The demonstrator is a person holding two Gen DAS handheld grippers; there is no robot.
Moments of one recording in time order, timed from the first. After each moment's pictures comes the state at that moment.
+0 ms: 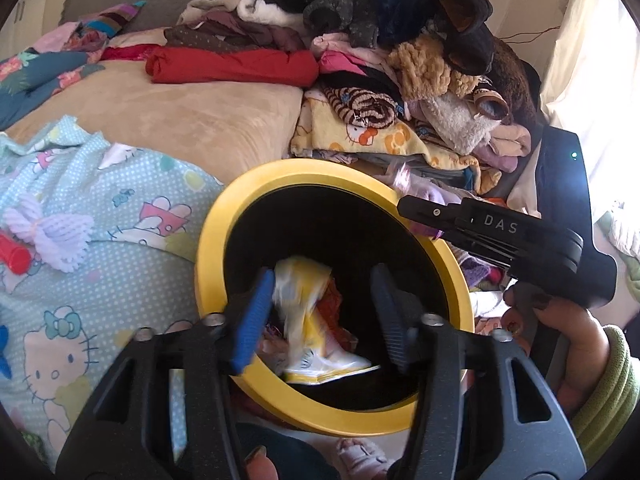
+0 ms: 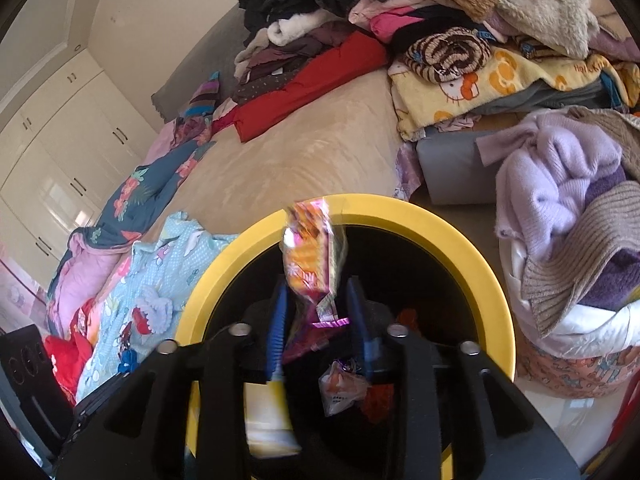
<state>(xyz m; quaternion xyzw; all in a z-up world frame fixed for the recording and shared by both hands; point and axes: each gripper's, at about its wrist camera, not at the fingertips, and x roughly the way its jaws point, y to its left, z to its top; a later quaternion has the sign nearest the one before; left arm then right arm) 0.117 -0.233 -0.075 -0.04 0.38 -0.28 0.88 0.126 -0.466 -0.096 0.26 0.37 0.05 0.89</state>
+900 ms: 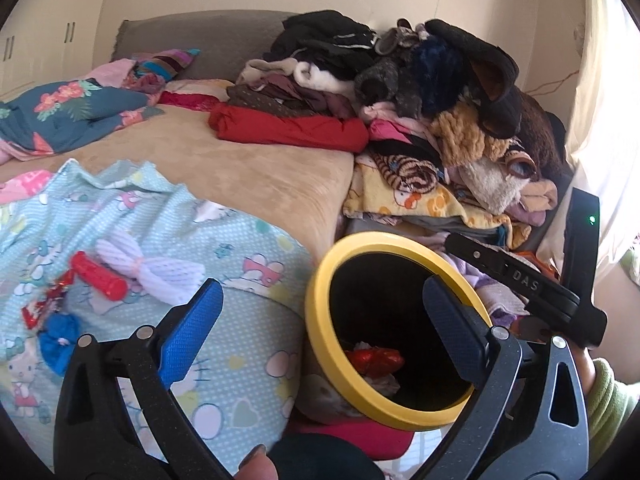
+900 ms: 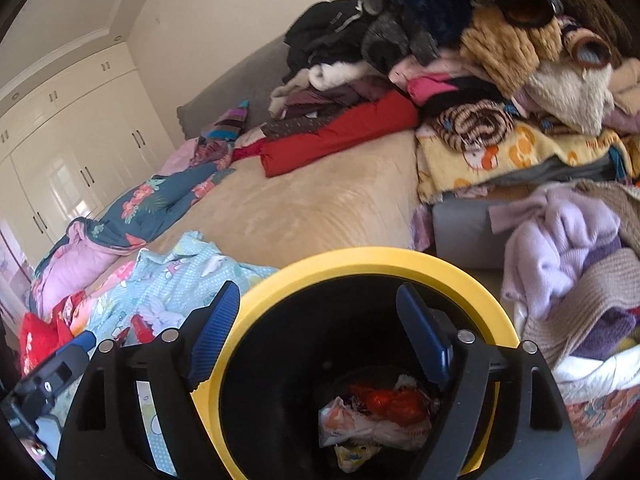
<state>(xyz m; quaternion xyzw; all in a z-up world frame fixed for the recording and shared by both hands) 0.097 -0.157 -0.027 -0.06 0.29 -0.20 0.93 0.111 -0.422 -0.061 0.18 0.27 0.06 0.94</state>
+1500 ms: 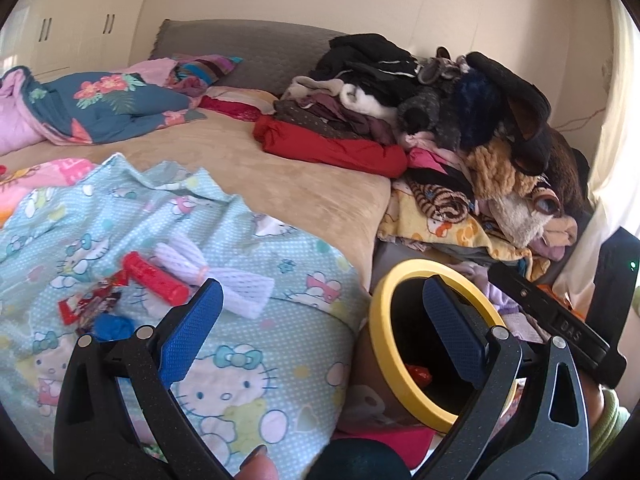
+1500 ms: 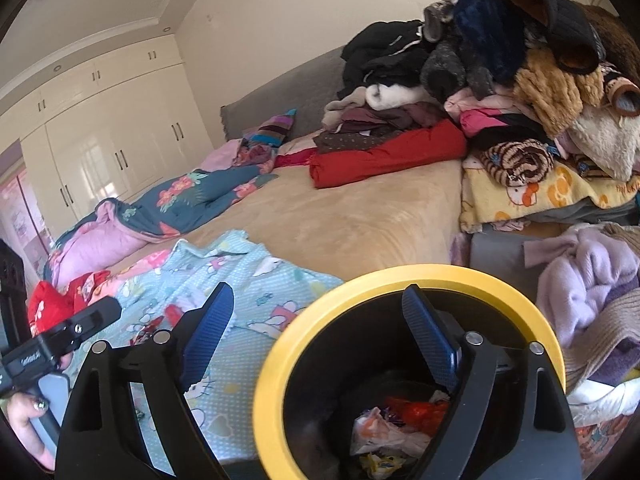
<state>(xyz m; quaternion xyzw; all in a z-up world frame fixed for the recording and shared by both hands) 0.099 -0.094 -0.019 -0.10 0.28 -0.14 0.95 0.096 -0.362 -0.038 0.13 0.23 0.12 0.96</state>
